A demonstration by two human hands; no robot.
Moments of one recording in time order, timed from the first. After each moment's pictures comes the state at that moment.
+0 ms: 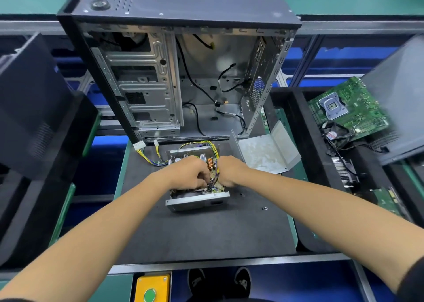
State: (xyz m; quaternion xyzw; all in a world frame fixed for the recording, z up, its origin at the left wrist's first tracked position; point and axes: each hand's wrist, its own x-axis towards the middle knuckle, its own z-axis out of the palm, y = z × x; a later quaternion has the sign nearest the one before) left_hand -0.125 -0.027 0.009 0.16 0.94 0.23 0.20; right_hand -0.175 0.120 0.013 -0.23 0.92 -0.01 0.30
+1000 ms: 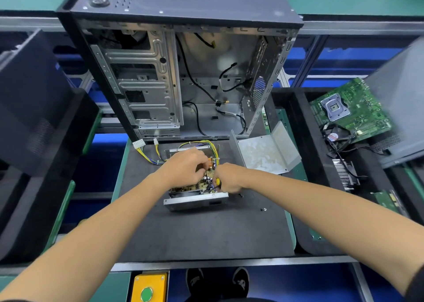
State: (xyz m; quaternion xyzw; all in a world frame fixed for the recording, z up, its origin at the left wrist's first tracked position) left_hand -0.121 -0.027 0.011 0.13 0.96 0.22 0.07; right_hand -0.177 0.134 0.008 -0.39 0.84 -0.02 0.37
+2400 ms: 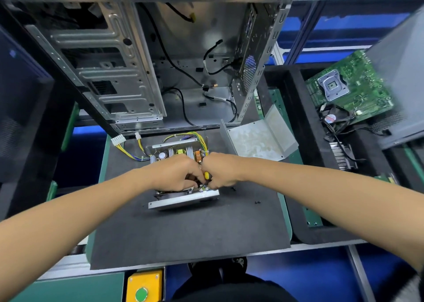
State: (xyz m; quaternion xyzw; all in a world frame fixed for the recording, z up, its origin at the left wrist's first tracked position) left_hand -0.132 -0.027 -0.001 0.25 0.91 0.25 0.21; right_hand -0.190 0.137 0.011 -0.46 0.82 -0.02 0.34
